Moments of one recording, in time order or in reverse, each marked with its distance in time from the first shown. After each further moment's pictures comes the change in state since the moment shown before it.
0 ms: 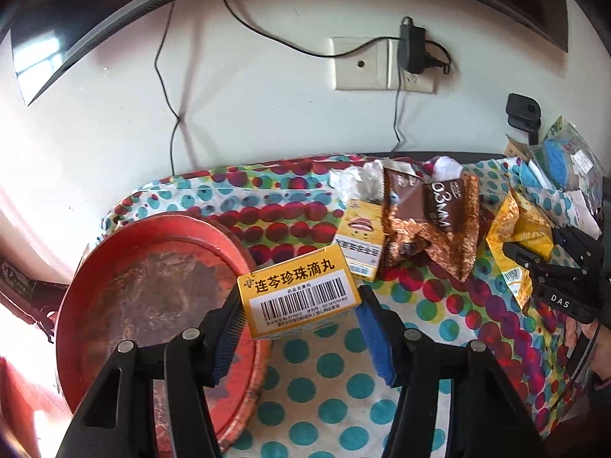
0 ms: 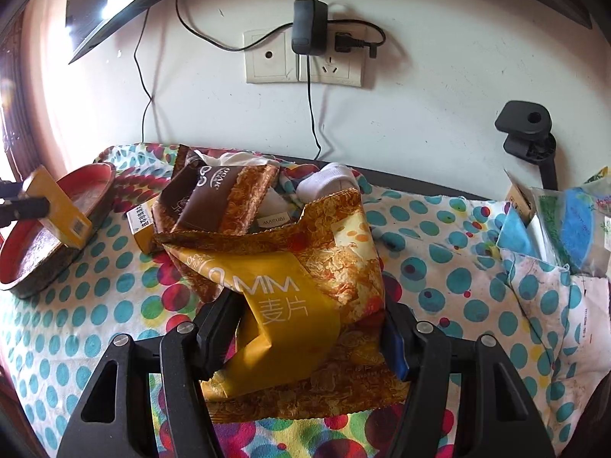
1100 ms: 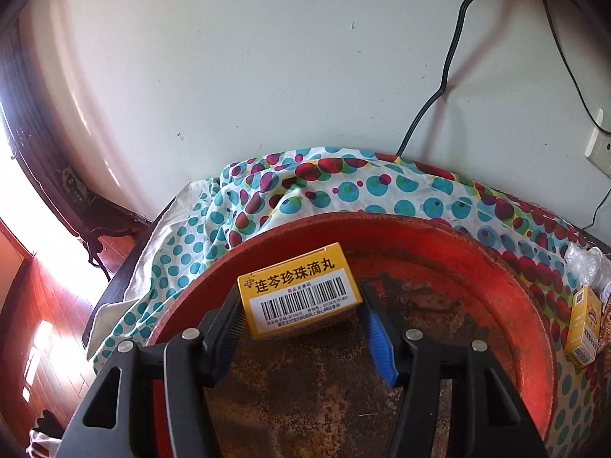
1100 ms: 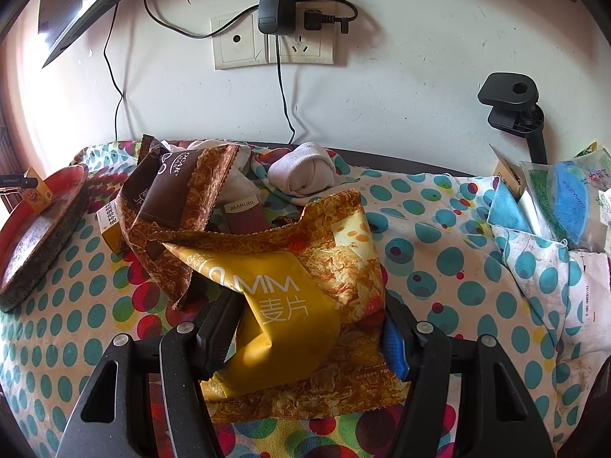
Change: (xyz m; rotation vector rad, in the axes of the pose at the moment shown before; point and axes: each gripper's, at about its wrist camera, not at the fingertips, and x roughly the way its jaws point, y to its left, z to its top) left arm 0.081 0.242 -0.006 -0.321 0.054 0.271; right arm 0.013 -0.009 -0.005 0.054 0.040 -0.055
